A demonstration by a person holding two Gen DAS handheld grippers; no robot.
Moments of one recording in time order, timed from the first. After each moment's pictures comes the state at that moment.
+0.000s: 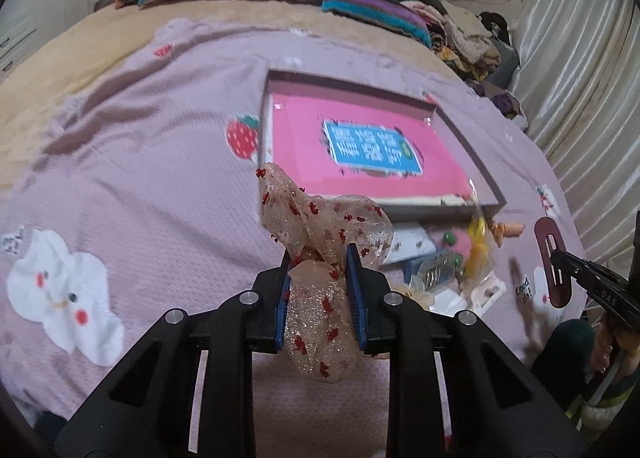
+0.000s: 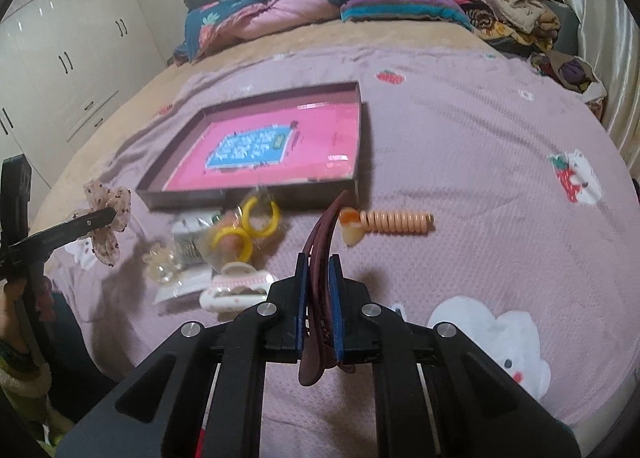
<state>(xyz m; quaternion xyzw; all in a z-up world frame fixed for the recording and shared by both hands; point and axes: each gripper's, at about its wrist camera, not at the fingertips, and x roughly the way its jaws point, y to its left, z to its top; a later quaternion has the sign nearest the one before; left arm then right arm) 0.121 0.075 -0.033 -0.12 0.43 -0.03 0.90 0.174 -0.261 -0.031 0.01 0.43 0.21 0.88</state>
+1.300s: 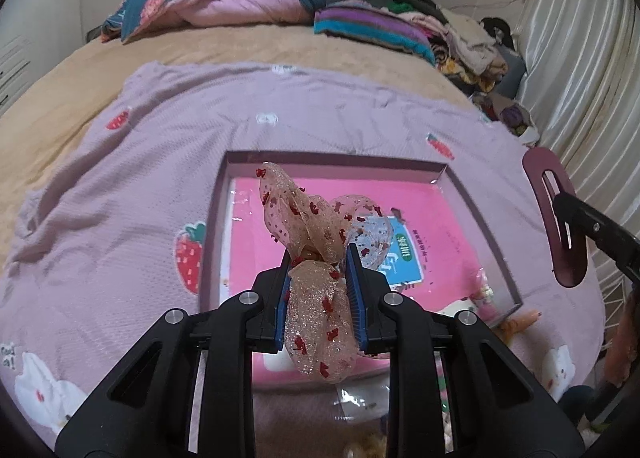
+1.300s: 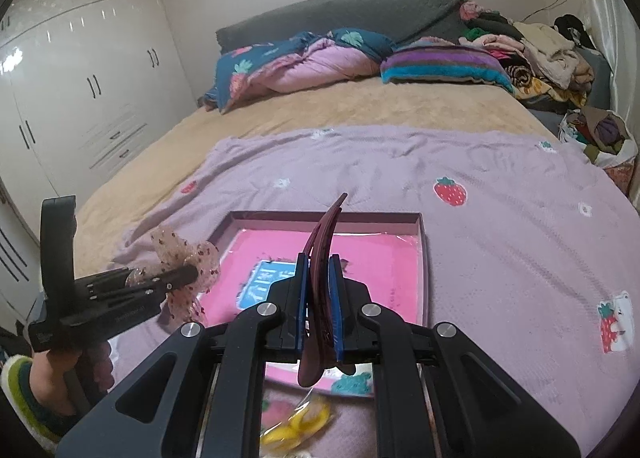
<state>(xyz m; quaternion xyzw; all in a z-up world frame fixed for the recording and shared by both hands) 0.244 0.044 -0.018 -0.09 0.41 -0.02 0.91 0.297 -0.186 0.031 0.02 0.35 0.26 0.90</state>
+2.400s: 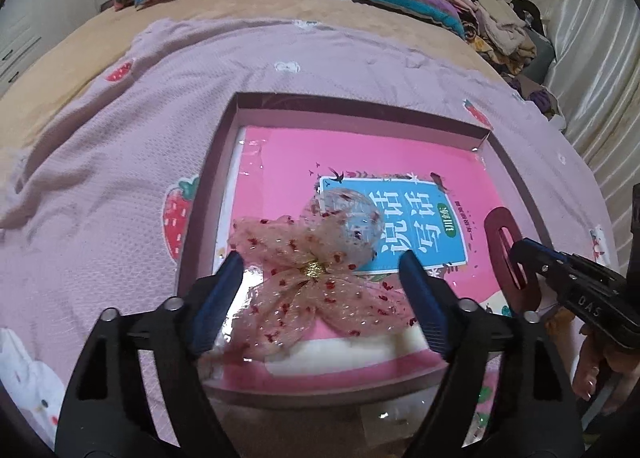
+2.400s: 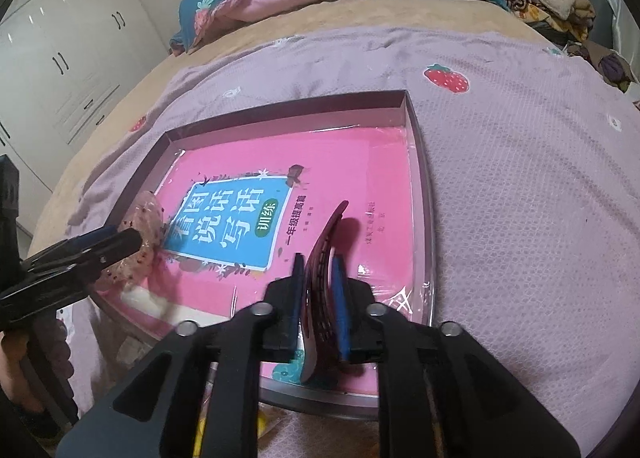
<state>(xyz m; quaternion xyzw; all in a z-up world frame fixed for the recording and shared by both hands) 0.255 0.047 -0.059 -0.10 0.45 0.02 0.89 0.341 -0.187 -0.080 0.03 0.47 0.24 0.85</state>
